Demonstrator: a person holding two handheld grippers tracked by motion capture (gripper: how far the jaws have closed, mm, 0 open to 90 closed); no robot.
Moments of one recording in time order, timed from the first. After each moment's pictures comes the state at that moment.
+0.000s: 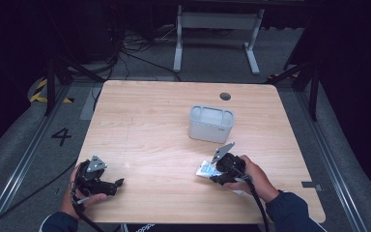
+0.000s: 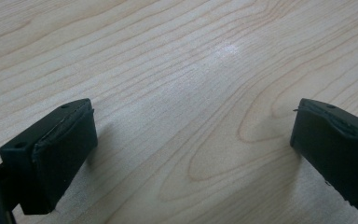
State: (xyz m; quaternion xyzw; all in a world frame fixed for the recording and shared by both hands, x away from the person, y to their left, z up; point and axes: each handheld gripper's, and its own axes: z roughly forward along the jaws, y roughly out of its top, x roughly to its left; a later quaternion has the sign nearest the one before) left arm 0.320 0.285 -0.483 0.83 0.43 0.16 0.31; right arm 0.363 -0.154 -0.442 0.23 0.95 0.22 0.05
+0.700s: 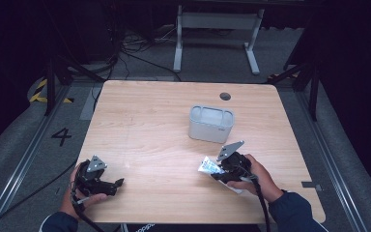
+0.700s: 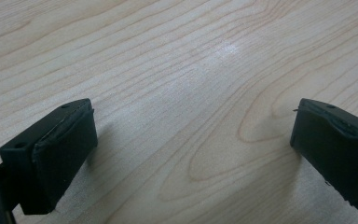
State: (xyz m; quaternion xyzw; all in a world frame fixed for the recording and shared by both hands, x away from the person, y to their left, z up) left arm 0.320 0.285 -0.483 0.83 0.43 0.16 0.31; right arm 0.360 -0.167 -0.430 0.23 0.93 0.27 0.05
